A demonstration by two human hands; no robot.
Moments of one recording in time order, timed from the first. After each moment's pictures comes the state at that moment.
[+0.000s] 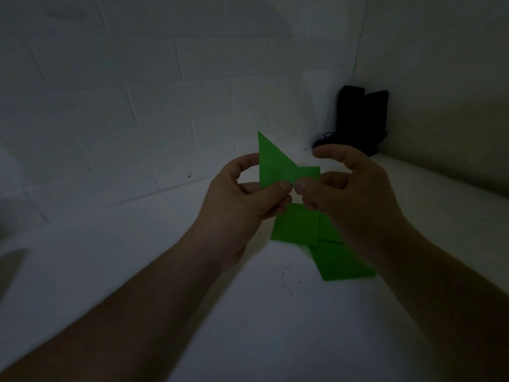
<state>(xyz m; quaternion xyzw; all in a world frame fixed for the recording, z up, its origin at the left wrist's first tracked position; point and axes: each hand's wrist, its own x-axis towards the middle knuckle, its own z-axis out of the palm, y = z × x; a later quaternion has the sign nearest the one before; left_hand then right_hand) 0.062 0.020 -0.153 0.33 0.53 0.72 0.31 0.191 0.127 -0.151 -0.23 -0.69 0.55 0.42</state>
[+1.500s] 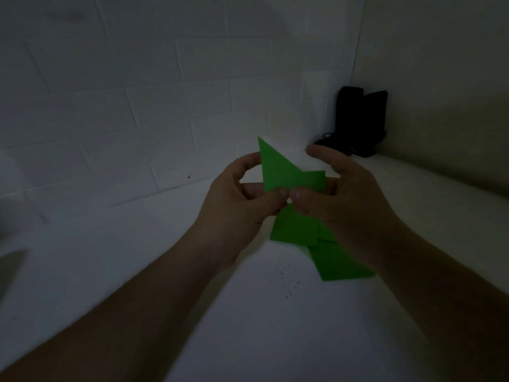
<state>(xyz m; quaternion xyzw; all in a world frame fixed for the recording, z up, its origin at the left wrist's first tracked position) 0.061 0.016 -0.154 0.41 0.52 0.69 0.28 0.193 0.120 -0.148 -0.23 -0.71 0.56 0.36</state>
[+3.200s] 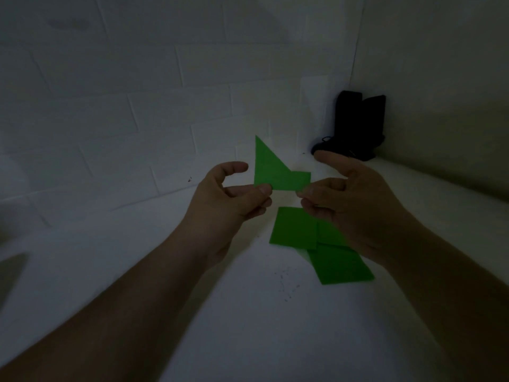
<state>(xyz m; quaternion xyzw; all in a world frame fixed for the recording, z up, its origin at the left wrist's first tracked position) 0.037 0.019 -0.160 0.31 0.54 0.72 0.29 0.193 0.147 -0.151 -0.21 -0.63 0.66 0.35</state>
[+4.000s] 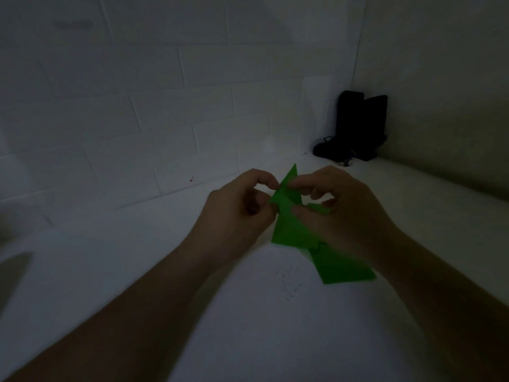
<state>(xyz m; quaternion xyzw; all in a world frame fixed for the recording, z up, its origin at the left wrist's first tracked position) 0.039 0.012 -0.170 0.52 0.68 0.50 0.09 0.192 0.142 -0.163 -0.18 -0.89 0.22 0.36</state>
